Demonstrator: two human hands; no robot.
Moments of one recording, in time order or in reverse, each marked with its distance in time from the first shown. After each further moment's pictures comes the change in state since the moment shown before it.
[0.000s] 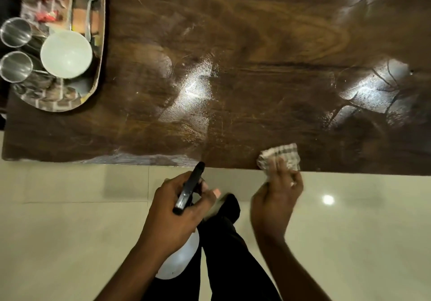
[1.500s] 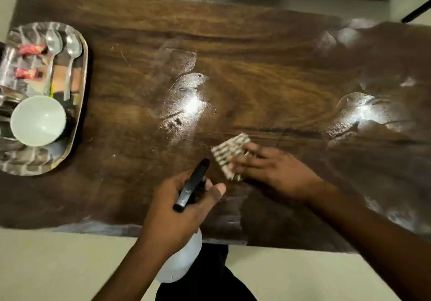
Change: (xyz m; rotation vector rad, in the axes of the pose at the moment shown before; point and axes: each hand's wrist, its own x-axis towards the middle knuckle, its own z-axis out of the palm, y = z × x) left_hand 0.128 0.106 0.024 -0.069 0.019 0.001; right_hand 0.293 -0.022 -0.024 -0.310 -0.581 -1.354
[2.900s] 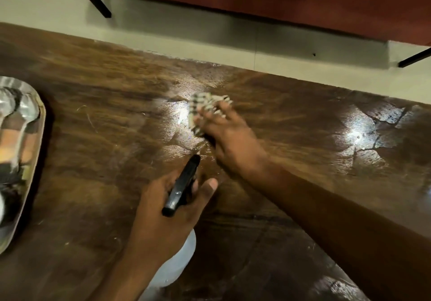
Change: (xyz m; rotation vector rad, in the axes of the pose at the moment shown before) left_hand 0.157 0.101 0.008 -0.048 0.095 0.166; right_hand 0.191 0.146 -0.069 0.162 0.110 0.353
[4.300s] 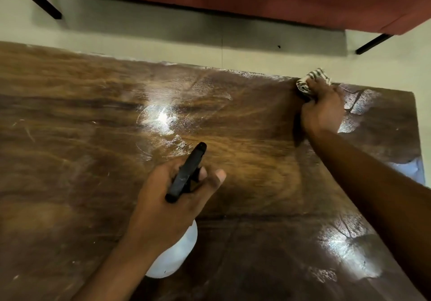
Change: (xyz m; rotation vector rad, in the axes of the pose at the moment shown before) left_hand 0.030 0.025 0.056 -0.058 -0.190 0.037; right_hand -0.085 0.184 -0.082 0.070 0.519 0.985
